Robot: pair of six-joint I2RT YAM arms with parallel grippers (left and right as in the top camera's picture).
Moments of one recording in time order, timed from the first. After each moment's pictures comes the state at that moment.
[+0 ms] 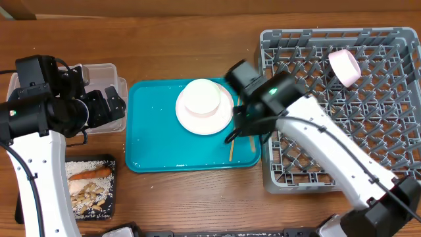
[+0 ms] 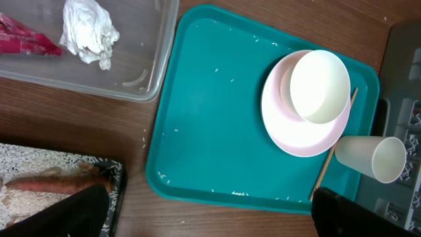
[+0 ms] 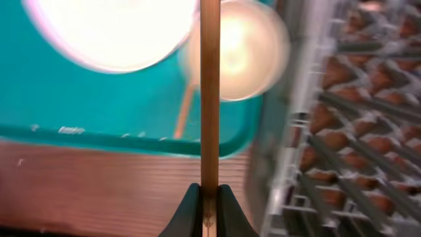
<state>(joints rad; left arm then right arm) 0.26 1.36 1.51 -1.31 0.26 -0.13 0.62 1.68 1.63 -1.38 0.02 0.51</state>
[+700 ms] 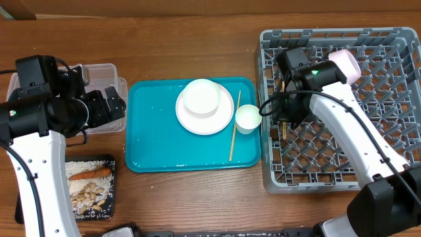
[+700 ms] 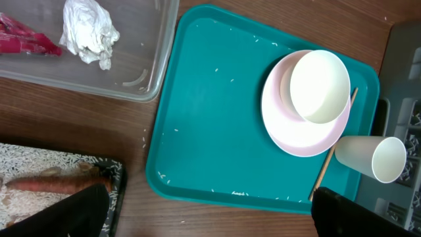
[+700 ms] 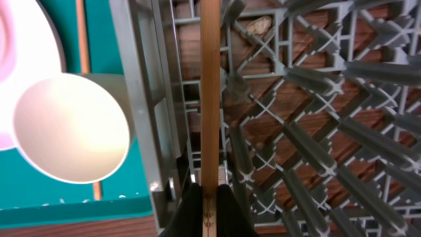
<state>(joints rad) 0.26 1.36 1.51 -1.31 0.26 -0.13 0.31 1.68 1.44 -1.22 0.04 0.39</state>
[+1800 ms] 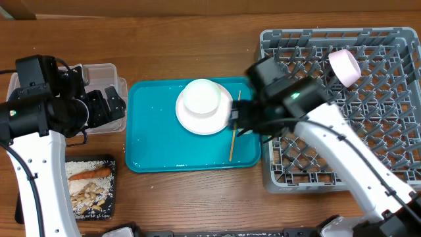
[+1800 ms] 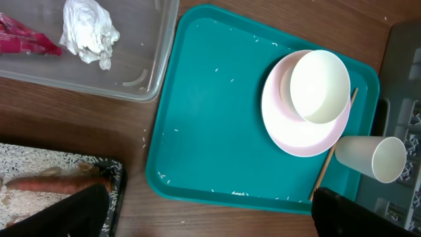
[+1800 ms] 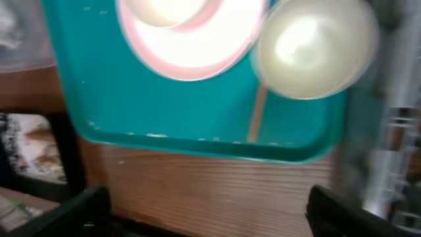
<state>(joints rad) 0.26 1.36 1.51 -1.31 0.26 -0.13 0.60 1.58 1.48 -1.15 -0.22 0.69</state>
